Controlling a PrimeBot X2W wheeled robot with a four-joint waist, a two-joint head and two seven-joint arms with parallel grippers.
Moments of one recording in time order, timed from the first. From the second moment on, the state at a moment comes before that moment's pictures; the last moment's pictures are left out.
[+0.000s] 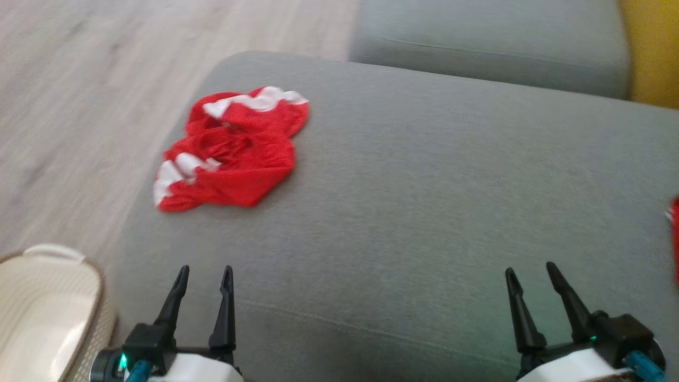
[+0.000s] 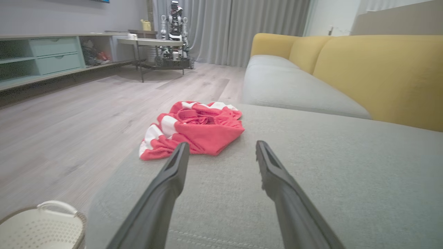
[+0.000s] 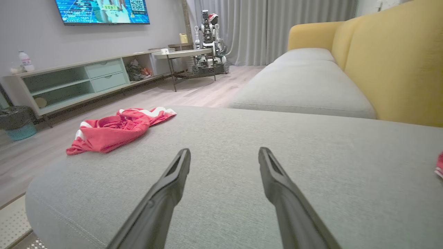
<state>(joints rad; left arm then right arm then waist) 0.17 0.06 -0.18 0.06 -0.11 0.02 -0.26 0.19 -0.04 -0.01 0.05 0.15 0.13 -0.25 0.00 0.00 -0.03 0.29</state>
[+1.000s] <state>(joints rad) -0.16 0.05 -0.03 0.02 -0.14 -0.03 -0.26 0.11 -0.04 0.05 0.03 0.00 0.13 -0.25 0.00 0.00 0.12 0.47</state>
